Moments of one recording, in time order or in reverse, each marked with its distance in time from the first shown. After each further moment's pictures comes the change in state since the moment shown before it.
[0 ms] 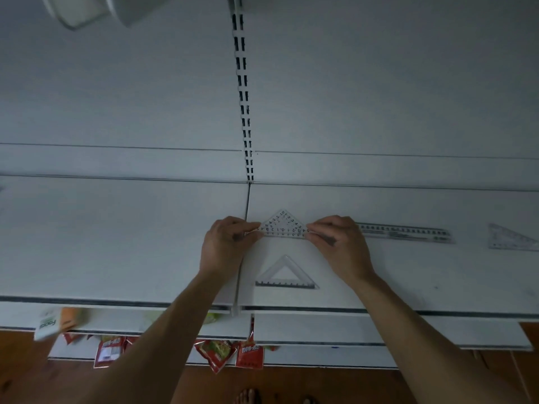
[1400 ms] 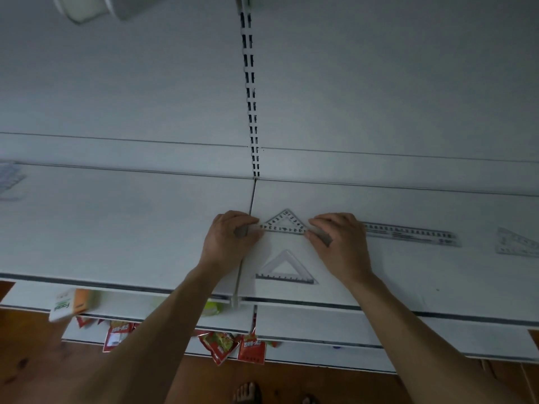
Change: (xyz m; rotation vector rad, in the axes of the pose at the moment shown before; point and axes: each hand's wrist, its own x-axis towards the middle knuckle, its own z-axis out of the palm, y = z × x) left_hand -0.006 0.004 -0.004 0.108 0.015 0.009; right_hand -0.003 -0.006 0.000 -0.264 -0.044 -0.034
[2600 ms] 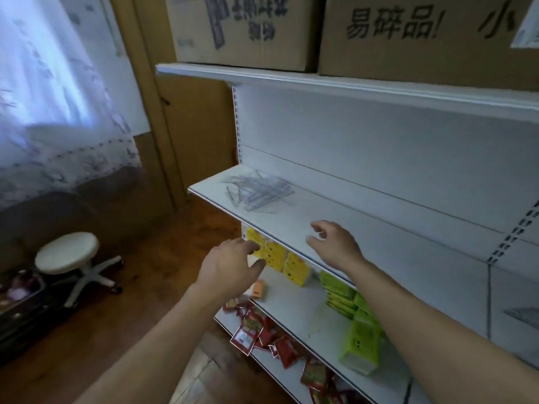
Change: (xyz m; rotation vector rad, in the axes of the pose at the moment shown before) left_hand -0.242 -0.159 -0.367 0.614 0.271 -0.319; right_hand 0.001 -0.460 0.096 0.312 -0.566 -0.242
